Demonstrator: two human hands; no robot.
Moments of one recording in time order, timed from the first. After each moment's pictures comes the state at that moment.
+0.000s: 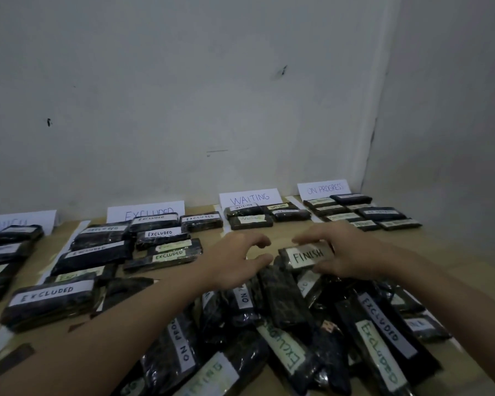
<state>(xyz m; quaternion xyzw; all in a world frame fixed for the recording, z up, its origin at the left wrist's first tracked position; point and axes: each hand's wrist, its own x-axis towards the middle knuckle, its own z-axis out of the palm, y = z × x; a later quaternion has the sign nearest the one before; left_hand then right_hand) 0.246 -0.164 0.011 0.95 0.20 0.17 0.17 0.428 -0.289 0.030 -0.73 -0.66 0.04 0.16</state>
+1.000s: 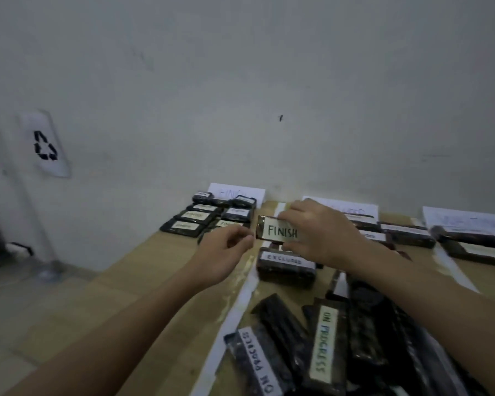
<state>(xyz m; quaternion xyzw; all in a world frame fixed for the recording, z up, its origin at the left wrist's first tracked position) -0.066 -0.092 -0.002 0.75 0.50 0.38 0.22 0.130 -0.090 0.032 -0.43 -0.86 -0.17 0.21</state>
